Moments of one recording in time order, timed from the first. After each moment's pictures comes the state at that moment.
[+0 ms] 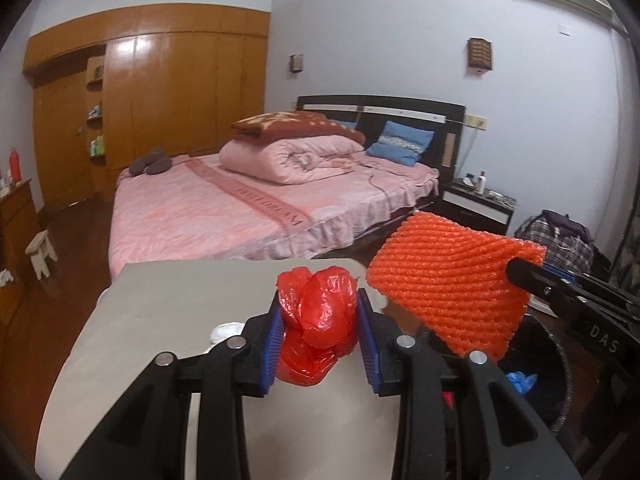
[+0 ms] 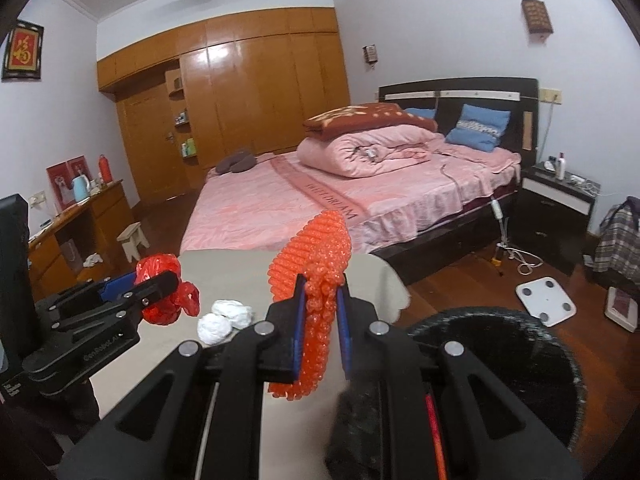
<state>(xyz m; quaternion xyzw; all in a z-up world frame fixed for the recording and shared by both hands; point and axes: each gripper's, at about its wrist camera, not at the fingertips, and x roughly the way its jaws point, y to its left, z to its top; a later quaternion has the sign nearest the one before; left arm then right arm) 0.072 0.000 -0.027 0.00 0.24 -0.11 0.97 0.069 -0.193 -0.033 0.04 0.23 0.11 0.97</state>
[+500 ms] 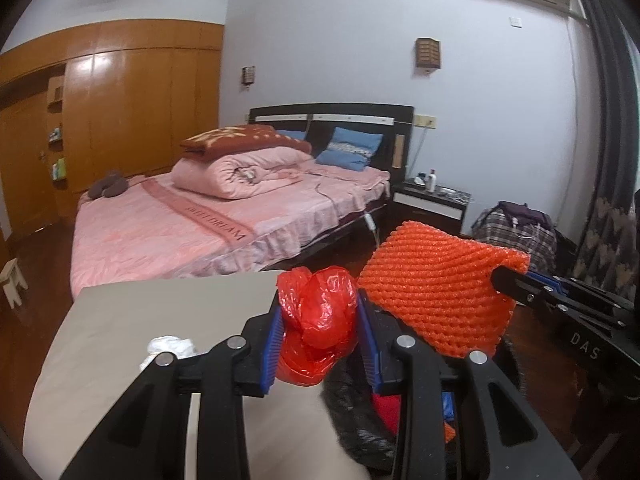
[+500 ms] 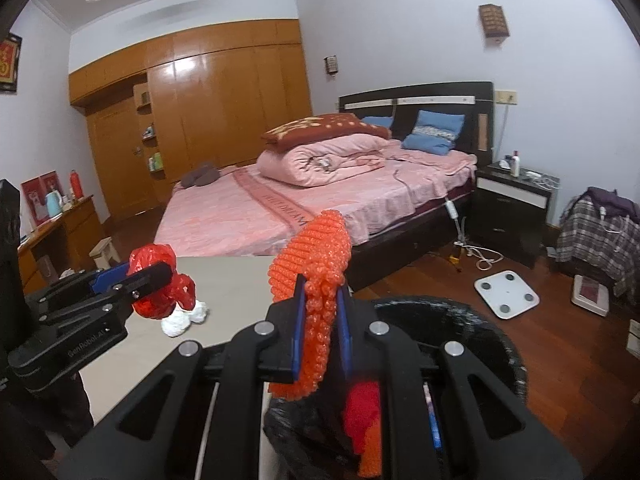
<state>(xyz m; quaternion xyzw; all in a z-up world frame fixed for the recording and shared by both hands) 0.040 -0.074 -0.014 0.02 0.22 -0.18 0.96 0.019 -0.265 -0.031 0.05 0.22 0.04 0.97</state>
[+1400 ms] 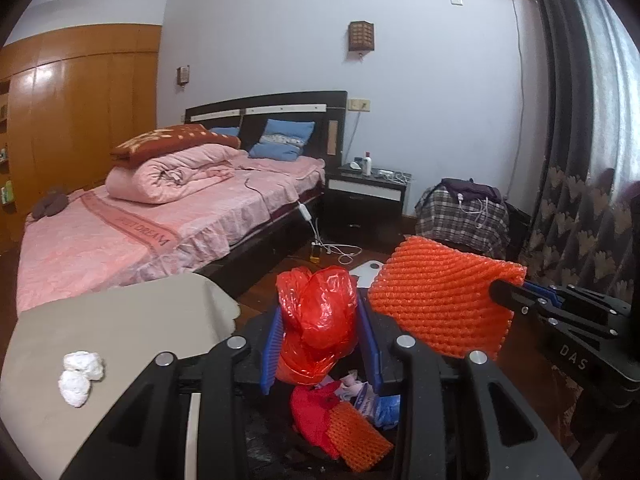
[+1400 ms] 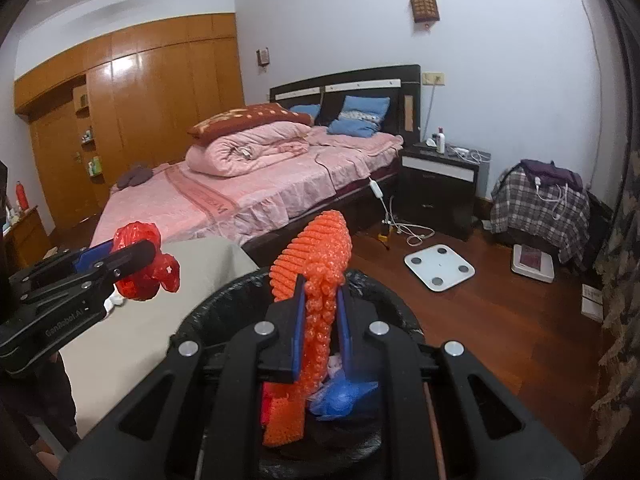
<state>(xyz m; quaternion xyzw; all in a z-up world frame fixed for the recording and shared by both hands) 0.041 -0.187 -0.040 0.05 0.22 -0.28 0.93 -0.016 -0.361 -0.075 0.06 0.24 -0.07 0.97</state>
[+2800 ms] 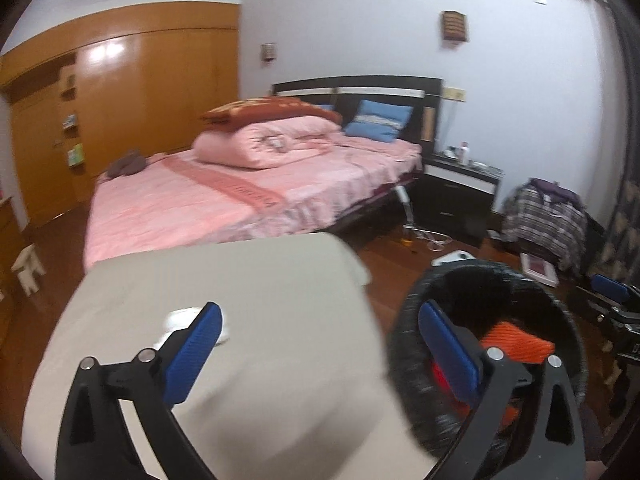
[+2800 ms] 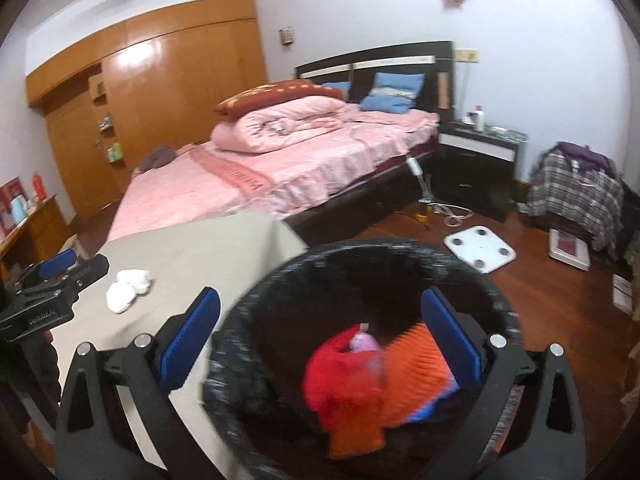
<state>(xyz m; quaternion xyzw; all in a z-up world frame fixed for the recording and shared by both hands) 0.089 -0.025 -0.074 0.03 0.26 -0.12 0.96 0.044 -0.283 -0.109 0.07 0.28 -0.01 0.96</state>
